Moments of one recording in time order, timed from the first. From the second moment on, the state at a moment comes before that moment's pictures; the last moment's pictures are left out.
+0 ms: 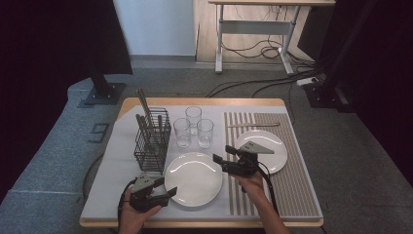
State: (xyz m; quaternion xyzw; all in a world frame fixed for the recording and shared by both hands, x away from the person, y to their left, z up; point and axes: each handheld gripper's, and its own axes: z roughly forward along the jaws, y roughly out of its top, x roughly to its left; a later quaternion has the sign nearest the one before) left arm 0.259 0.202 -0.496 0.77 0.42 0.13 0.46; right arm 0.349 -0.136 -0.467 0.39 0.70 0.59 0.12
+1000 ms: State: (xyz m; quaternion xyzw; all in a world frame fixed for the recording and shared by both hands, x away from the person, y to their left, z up) left arm 0.258 0.212 -0.495 0.77 0.42 0.14 0.46; right arm 0.351 -0.091 -0.452 0.35 0.70 0.62 0.09
